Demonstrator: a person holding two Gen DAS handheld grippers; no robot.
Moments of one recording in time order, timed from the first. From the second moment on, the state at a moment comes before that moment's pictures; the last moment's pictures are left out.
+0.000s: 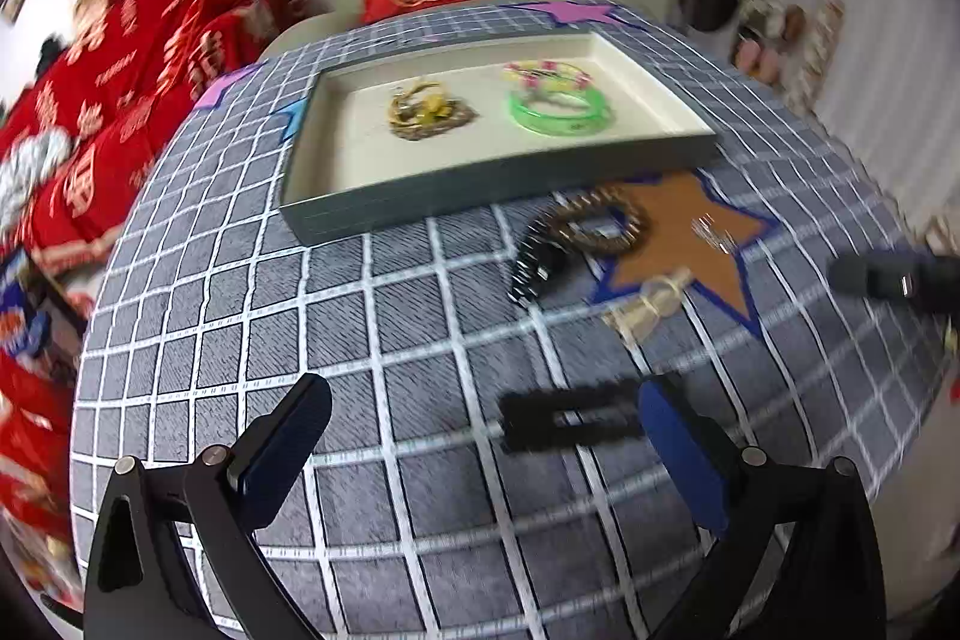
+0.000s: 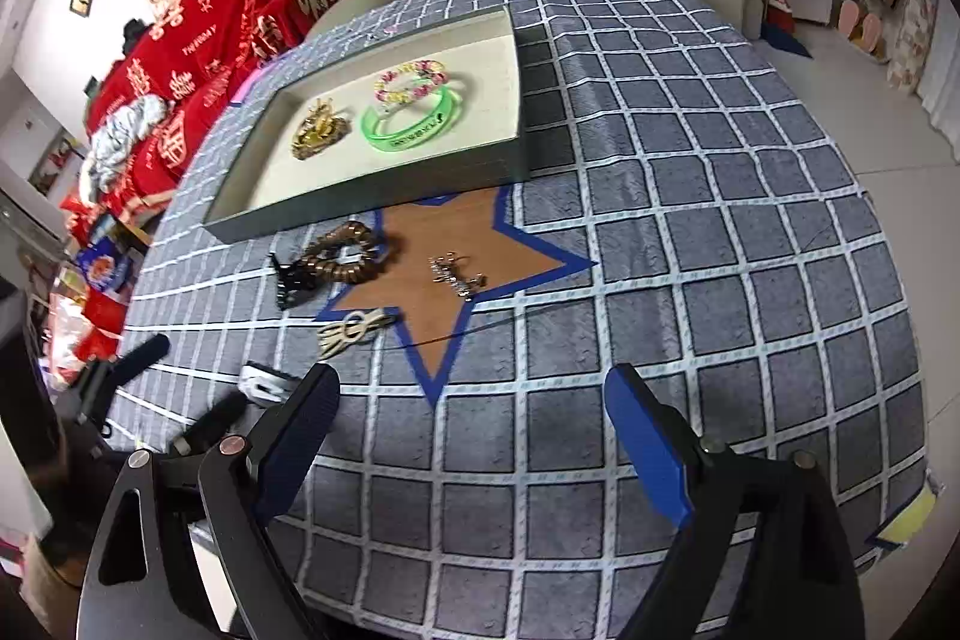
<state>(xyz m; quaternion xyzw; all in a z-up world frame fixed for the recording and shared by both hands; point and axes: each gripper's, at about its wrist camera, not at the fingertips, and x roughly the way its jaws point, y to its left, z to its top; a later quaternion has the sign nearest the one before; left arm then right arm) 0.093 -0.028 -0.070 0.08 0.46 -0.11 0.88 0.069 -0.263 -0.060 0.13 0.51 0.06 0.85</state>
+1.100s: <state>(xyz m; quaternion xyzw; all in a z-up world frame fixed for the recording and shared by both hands) 0.159 -0.051 -0.099 0.09 0.47 -0.14 0.87 0.129 -0.213 -0.097 -0.02 0.53 0.02 0.85</state>
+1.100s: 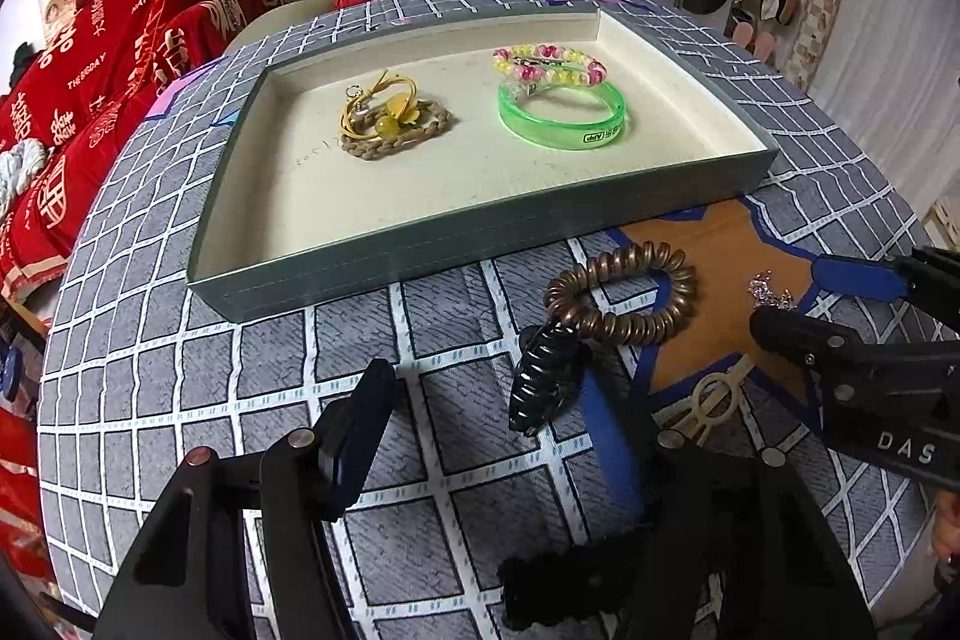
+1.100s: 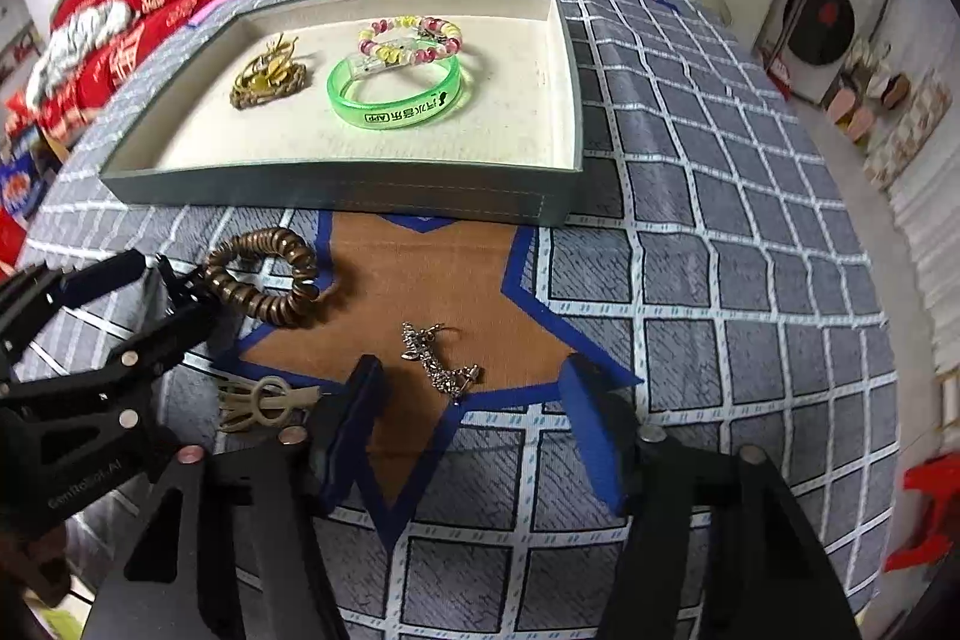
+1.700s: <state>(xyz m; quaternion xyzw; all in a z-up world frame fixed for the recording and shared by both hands) 0.150 -0.050 -0.093 0.09 0.46 -0.17 0.87 0.122 -0.206 -0.091 -0.02 0.52 0.05 0.85</state>
